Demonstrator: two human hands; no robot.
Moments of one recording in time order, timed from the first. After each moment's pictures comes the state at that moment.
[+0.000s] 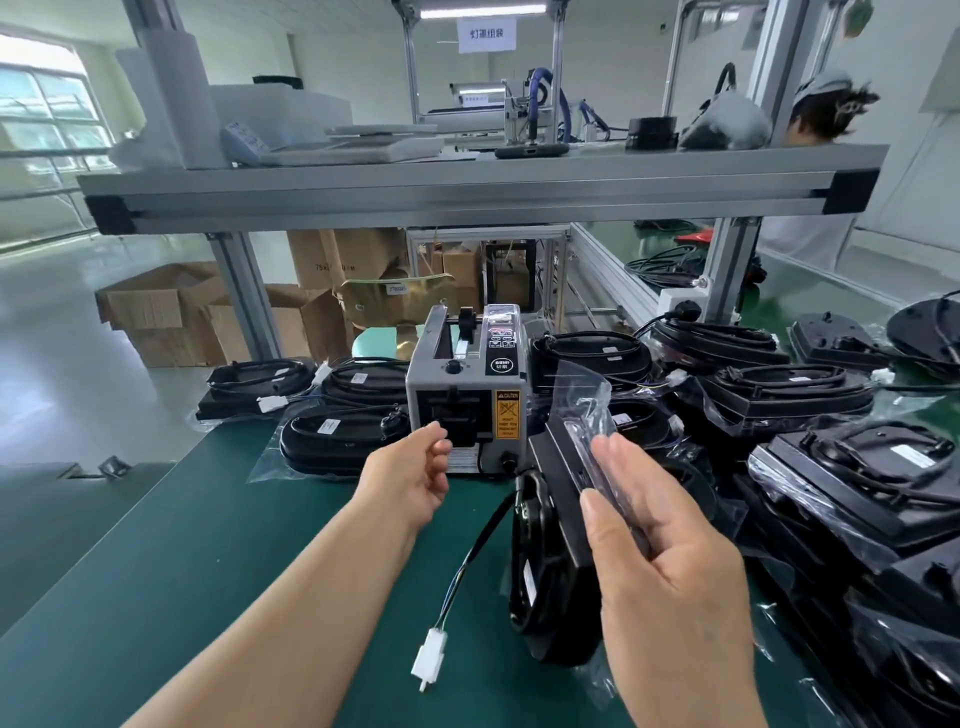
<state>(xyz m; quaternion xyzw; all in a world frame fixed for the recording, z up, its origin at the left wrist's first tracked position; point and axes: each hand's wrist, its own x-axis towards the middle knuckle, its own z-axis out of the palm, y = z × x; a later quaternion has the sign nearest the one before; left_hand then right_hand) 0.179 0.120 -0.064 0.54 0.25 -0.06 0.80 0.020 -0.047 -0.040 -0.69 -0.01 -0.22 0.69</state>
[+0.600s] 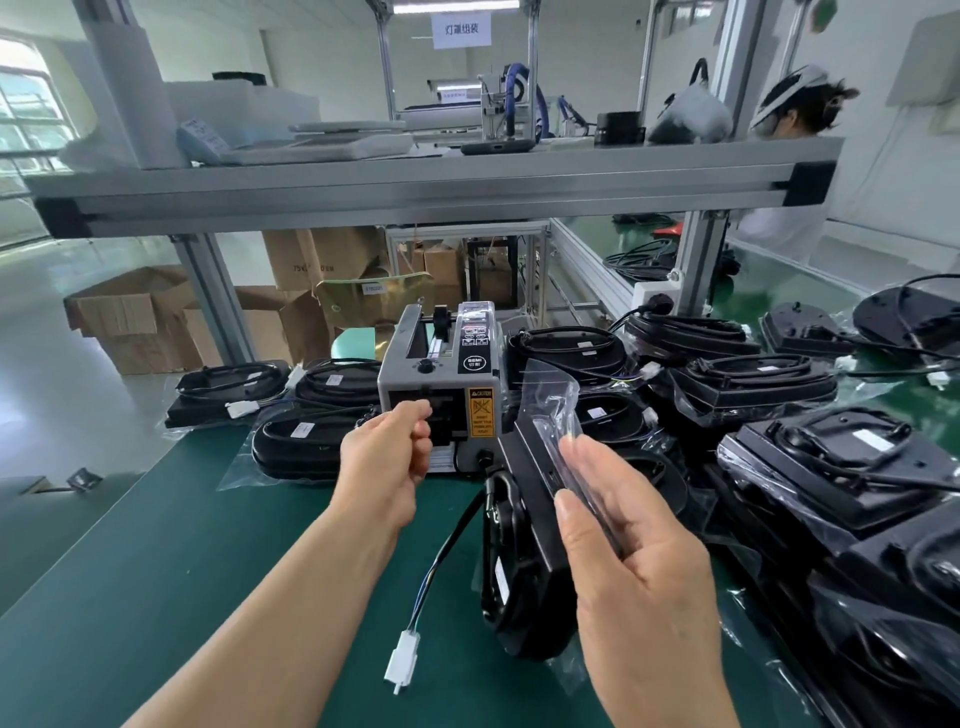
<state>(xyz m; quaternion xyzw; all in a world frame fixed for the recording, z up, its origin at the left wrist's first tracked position) 0.169 0.104 -0.047 0.54 0.17 0.06 0.82 0.020 -0.053 -0.044 -0.68 -0.03 -0.21 0.70</state>
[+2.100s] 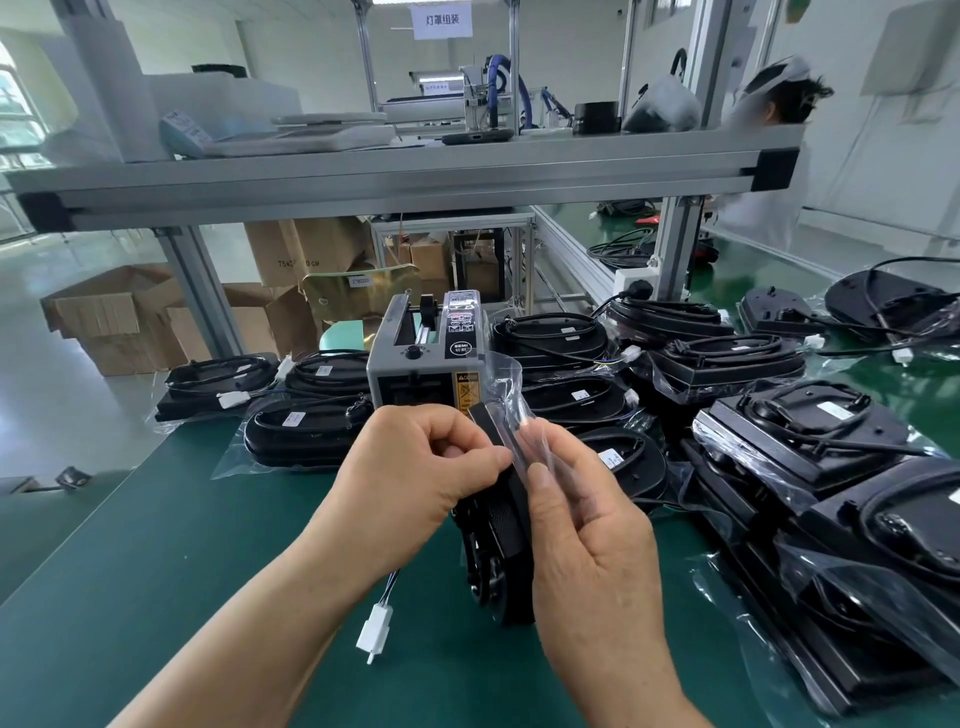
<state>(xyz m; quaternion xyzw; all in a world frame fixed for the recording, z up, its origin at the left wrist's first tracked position) 0.073 0.097 -0.007 0.83 -0.14 0.06 0.53 0.018 -0.035 -0.053 -0.64 -0.05 -0.24 0.73</state>
